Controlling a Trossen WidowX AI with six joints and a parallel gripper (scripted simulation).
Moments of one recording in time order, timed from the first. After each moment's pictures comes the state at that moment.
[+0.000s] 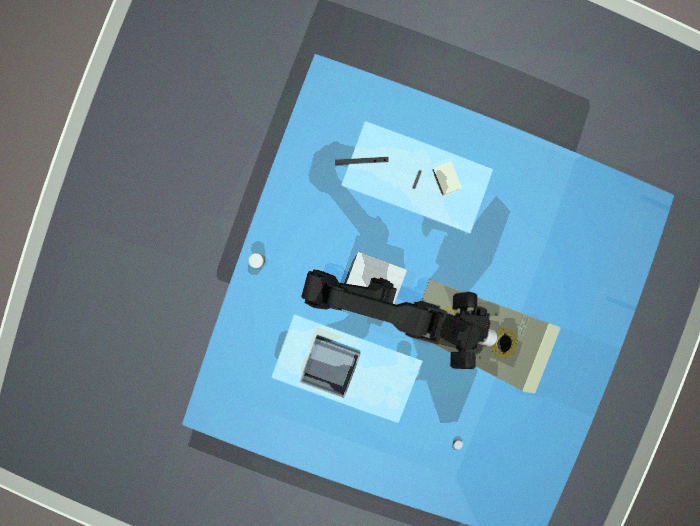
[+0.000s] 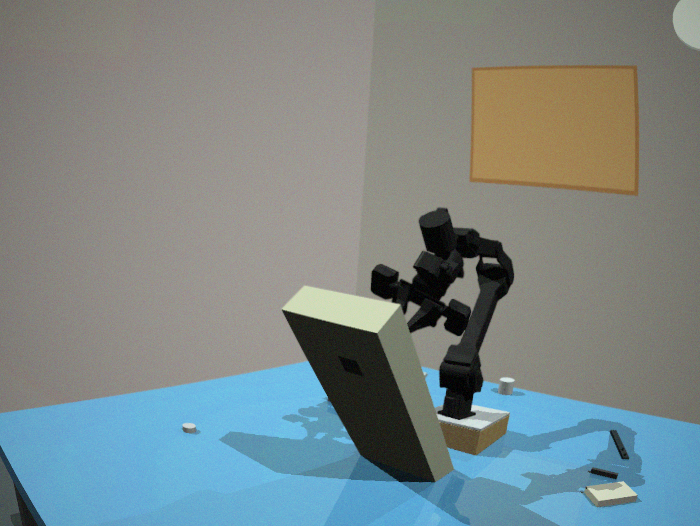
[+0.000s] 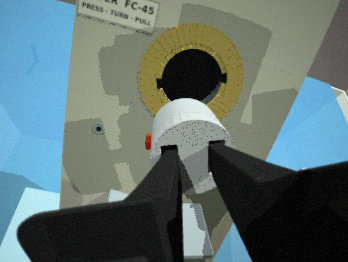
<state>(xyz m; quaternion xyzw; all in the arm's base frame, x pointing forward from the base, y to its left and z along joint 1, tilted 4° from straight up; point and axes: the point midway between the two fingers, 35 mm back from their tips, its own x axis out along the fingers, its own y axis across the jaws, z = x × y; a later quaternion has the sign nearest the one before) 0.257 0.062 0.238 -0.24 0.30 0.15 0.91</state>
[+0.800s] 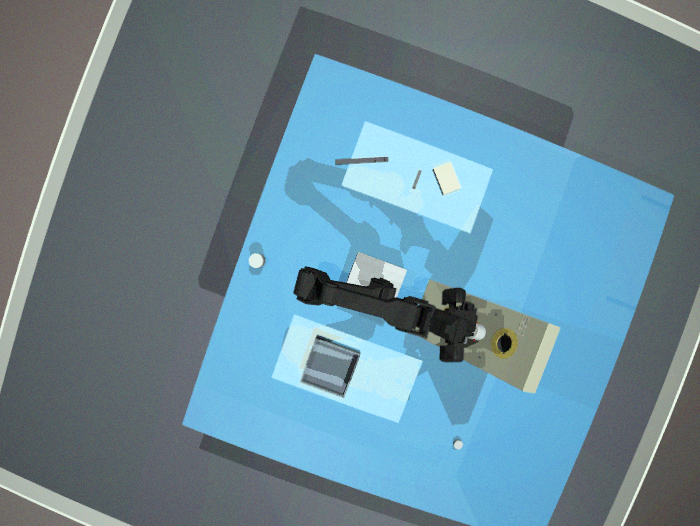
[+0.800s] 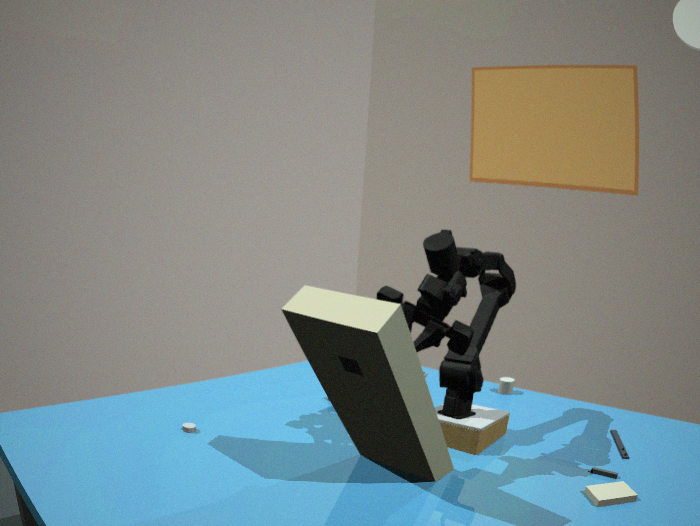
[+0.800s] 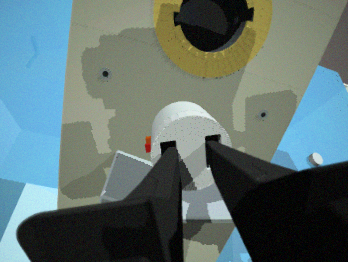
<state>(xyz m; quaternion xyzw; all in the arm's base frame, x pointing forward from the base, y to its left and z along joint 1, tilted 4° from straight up) 0.235 0.056 0.198 -0.24 0.31 0.15 0.91</state>
